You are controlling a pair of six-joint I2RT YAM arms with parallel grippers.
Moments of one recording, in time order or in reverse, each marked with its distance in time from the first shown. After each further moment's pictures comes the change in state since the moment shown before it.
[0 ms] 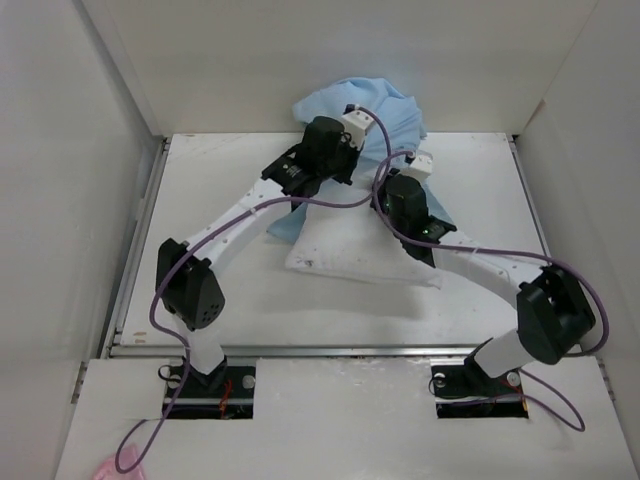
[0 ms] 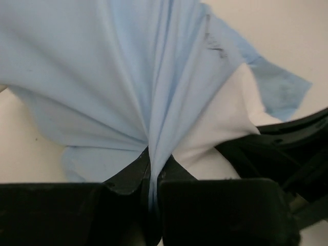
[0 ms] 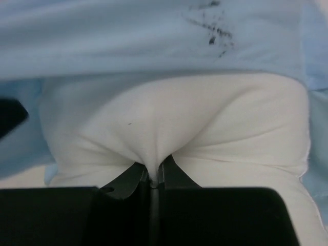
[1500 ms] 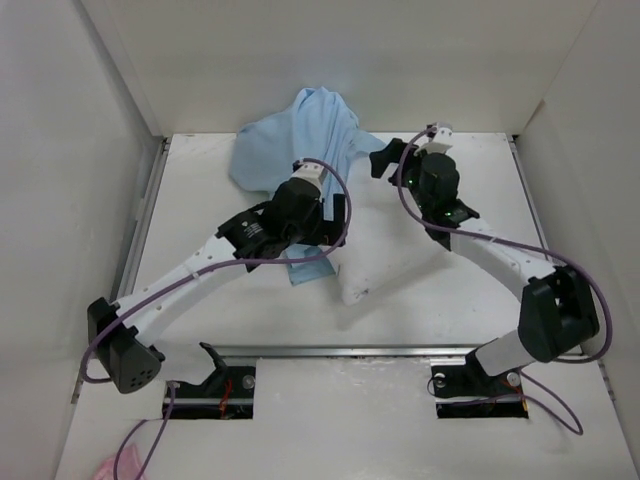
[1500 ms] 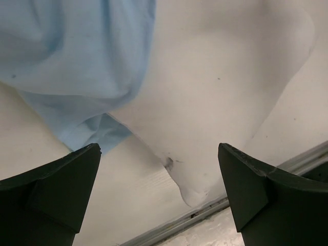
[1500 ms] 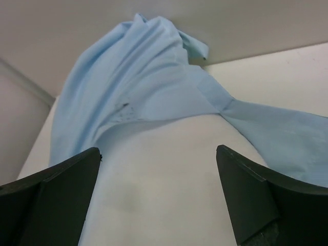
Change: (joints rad) left arm -0.181 -0.467 -0.447 -0.241 -0.196 -0.558; right arm -0.159 -0.011 0.007 0.285 -0.240 -0.128
